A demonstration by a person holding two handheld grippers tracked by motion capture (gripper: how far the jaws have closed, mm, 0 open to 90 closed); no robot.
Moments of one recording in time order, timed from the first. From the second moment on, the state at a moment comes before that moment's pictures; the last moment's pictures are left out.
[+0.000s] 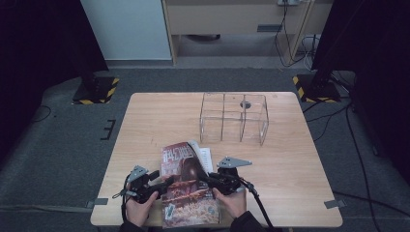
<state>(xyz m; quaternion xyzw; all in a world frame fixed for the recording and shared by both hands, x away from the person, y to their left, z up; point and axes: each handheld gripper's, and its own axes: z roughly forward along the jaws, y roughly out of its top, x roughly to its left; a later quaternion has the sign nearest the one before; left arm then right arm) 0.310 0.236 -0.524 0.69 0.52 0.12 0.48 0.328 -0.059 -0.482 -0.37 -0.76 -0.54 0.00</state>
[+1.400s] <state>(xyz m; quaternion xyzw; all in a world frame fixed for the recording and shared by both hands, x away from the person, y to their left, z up) 0.313 0.219 -0.519 0.70 0.51 0.04 0.50 0.337 -0.069 -0.497 -0.37 -0.76 -0.53 0.03</state>
